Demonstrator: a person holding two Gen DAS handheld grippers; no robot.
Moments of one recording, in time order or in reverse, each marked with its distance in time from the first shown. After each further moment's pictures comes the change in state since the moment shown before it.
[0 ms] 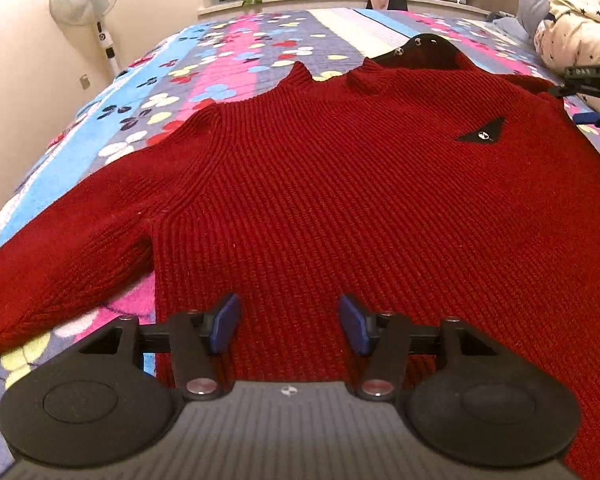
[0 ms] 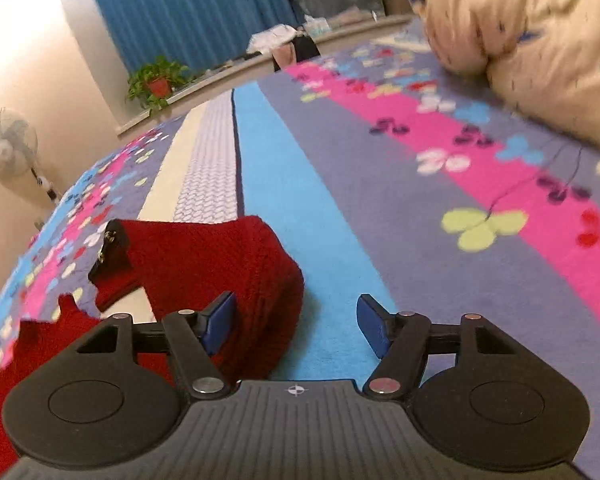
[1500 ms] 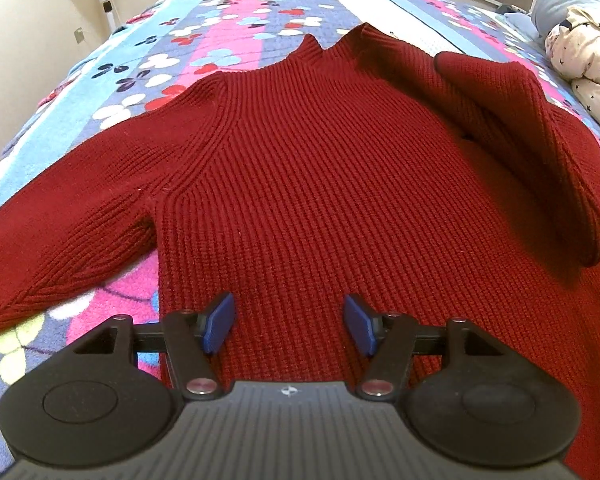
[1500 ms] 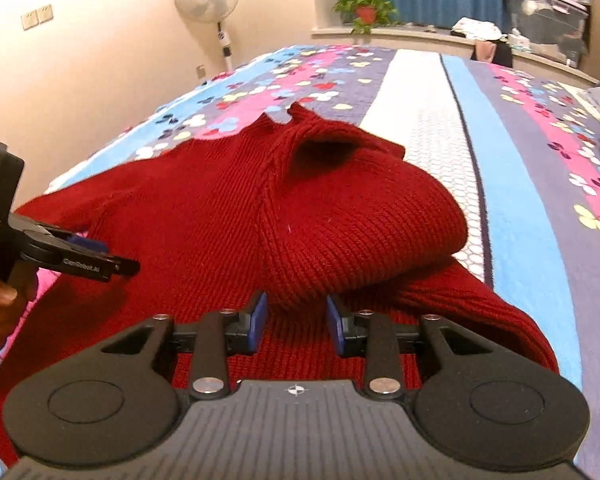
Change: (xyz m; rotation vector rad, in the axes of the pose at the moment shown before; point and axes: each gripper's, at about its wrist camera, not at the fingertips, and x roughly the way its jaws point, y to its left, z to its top) left arm 0.011 0.031 0.022 -0.088 0.127 -0.058; right arm -0.190 0.132 -0.152 -0.558 0.172 0.273
